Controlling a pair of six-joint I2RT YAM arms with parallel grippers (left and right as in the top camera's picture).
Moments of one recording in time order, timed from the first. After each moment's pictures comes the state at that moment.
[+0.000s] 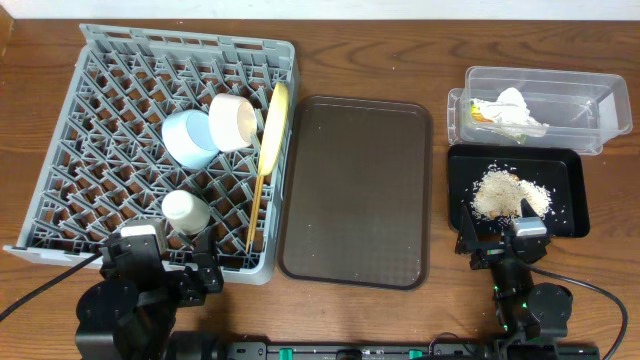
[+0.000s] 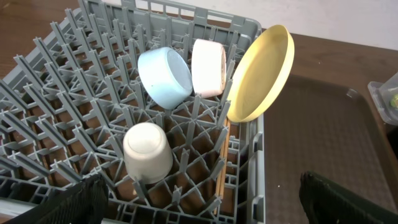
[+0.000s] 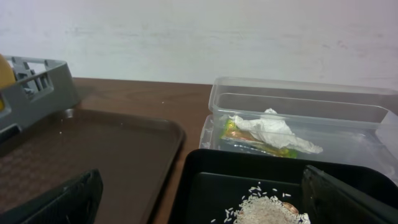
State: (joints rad) left arm -0.02 0.35 0.87 -1.03 0.02 -0.17; right arm 0.01 0.01 0.01 -0.06 -0.10 0.00
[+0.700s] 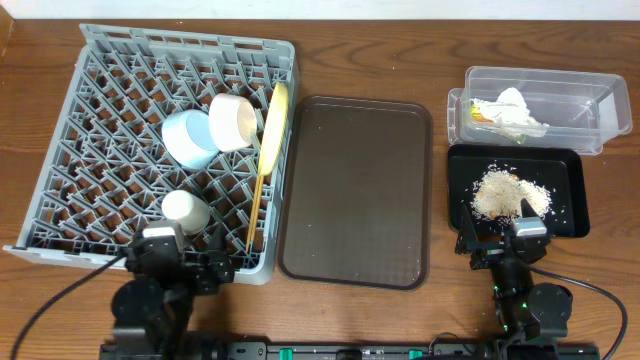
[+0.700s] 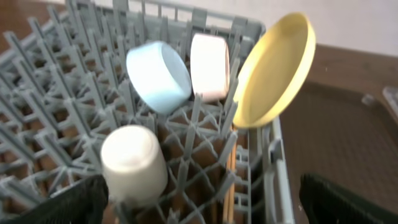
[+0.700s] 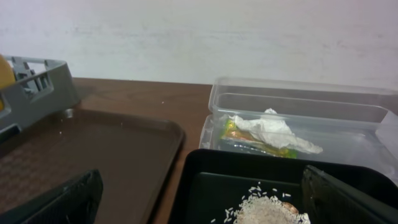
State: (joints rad) left arm -0.02 0.14 0.48 -0.73 0.02 -0.17; right arm 0.01 0.01 0.01 -0.06 -0.10 0.00
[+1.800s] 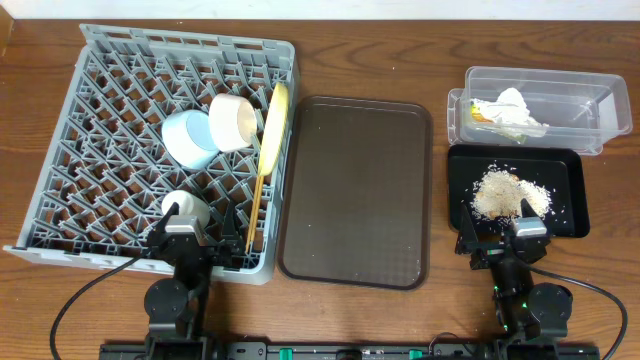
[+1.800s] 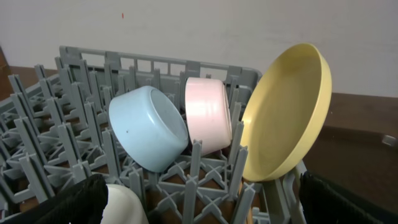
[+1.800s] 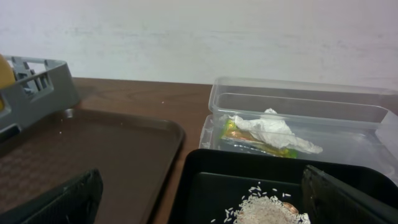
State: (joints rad) left arm -0.02 0.01 0.01 -0.10 0.03 -0.11; right arm 0.01 0.01 0.01 -0.06 -0.10 0.00
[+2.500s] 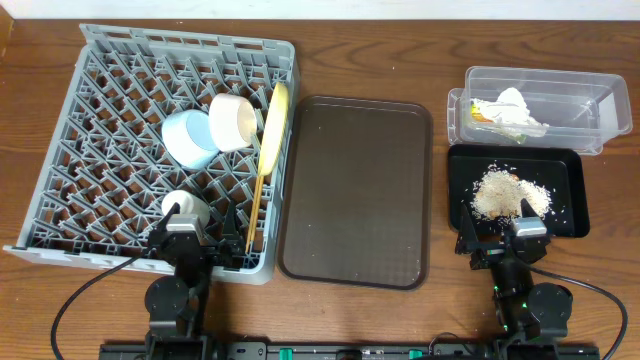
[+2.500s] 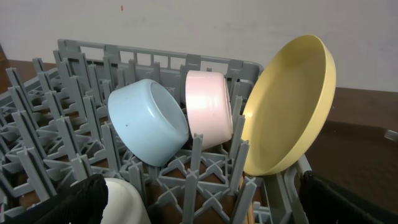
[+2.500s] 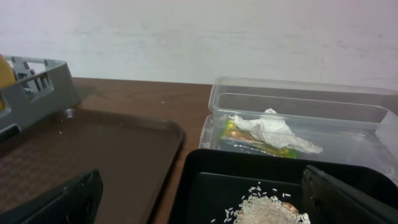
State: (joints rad) left arm -0.02 0.04 0.01 -0.10 0.03 -0.11; right arm 0.01 0.01 0.01 -0.06 -0.10 0.00
